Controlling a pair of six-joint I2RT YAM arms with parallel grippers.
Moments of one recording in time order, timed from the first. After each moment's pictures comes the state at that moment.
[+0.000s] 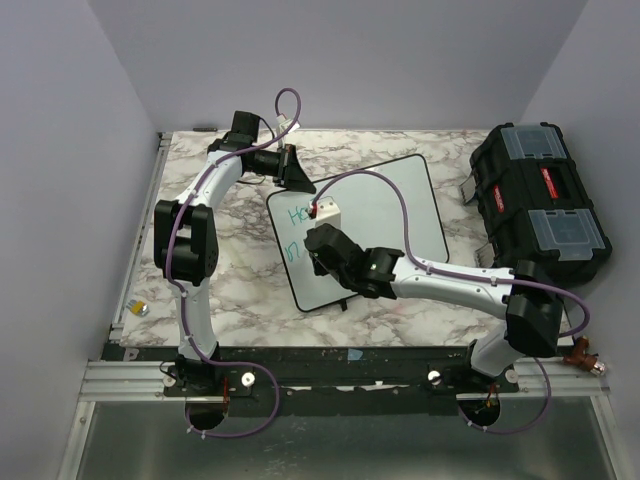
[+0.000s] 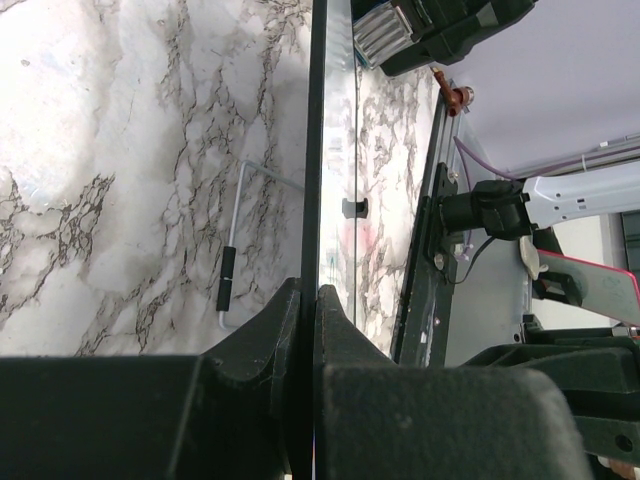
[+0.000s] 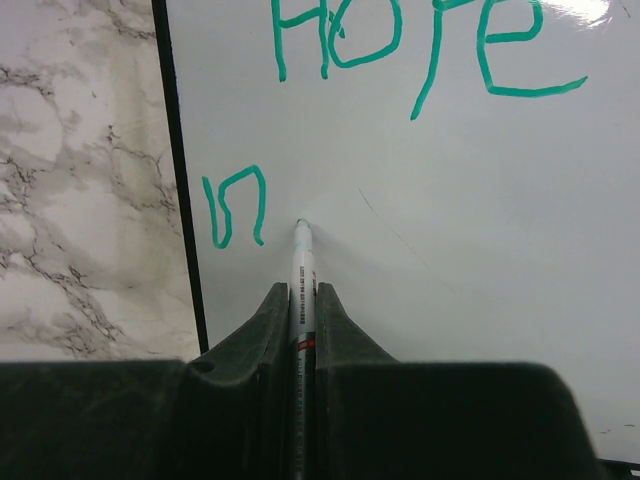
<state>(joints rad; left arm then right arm) -0.18 2.07 1.79 -0.64 1.21 0.00 1.12 1.59 1.17 -0.22 0.53 0.45</state>
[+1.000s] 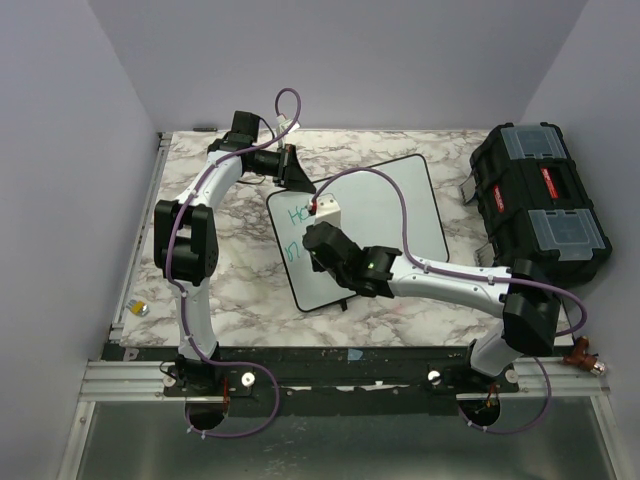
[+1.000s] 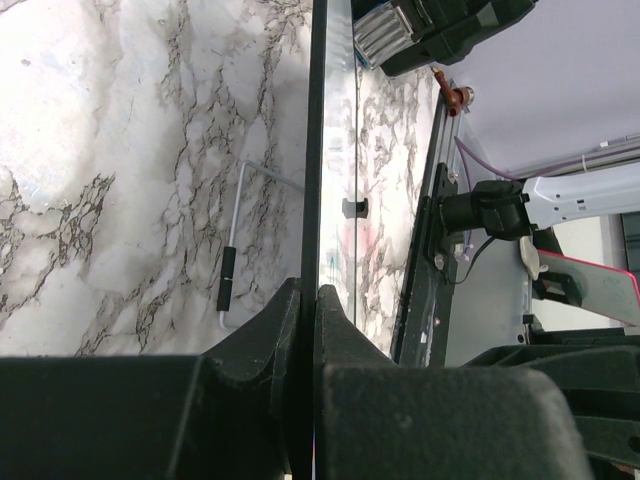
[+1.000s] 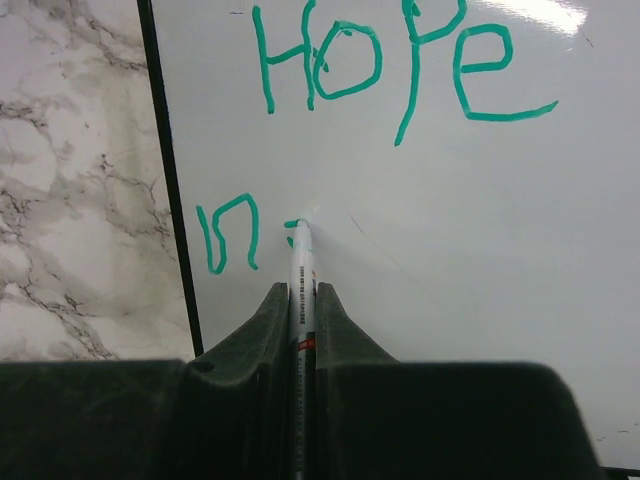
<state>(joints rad) -0.18 2.07 1.79 -0.64 1.21 0.00 1.12 1.60 1.19 -0.21 0.57 0.45</state>
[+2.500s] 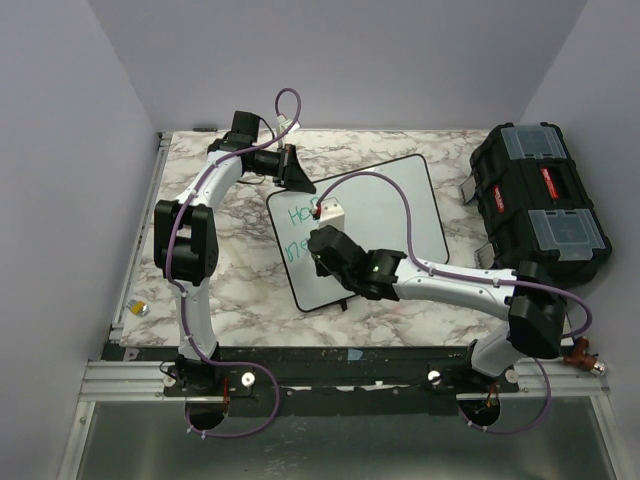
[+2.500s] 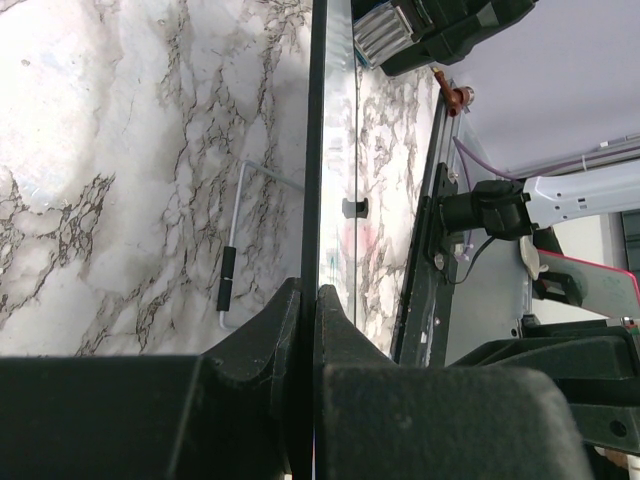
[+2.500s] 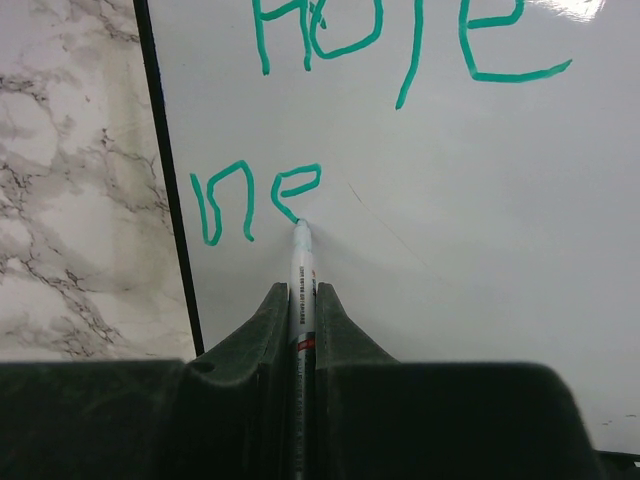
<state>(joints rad) -0.18 2.07 1.79 -0.64 1.21 0.00 1.12 1.57 1.14 -0.21 0.54 0.47</state>
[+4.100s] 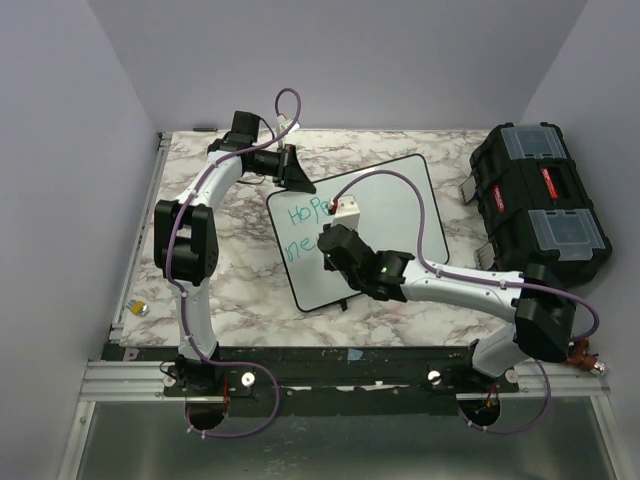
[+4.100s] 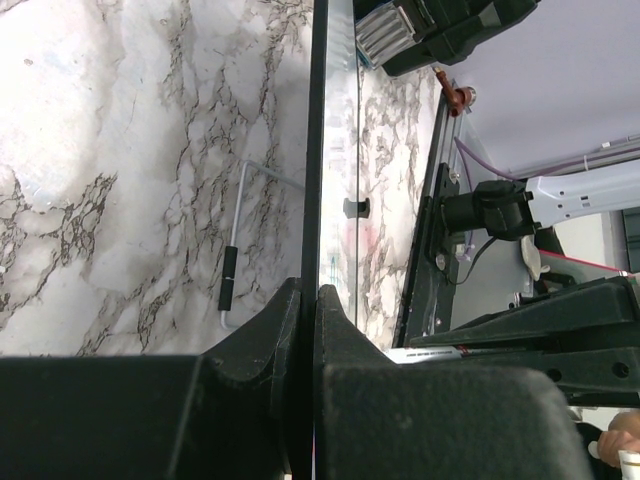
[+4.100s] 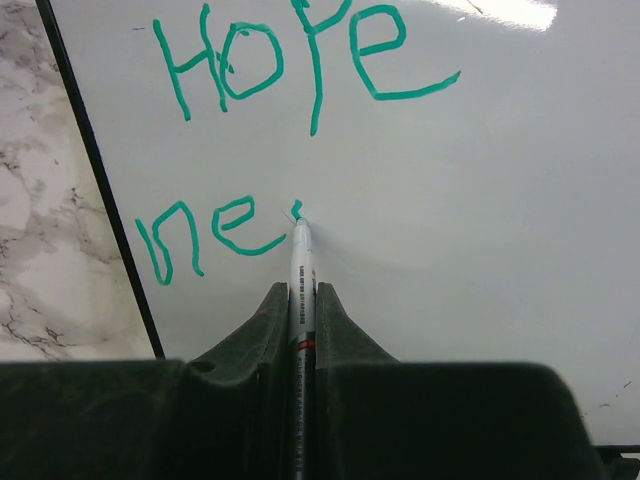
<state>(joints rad) -0.18 2.07 1.79 -0.64 1.20 0.00 1.09 1.53 1.08 -0.15 0.63 0.52</state>
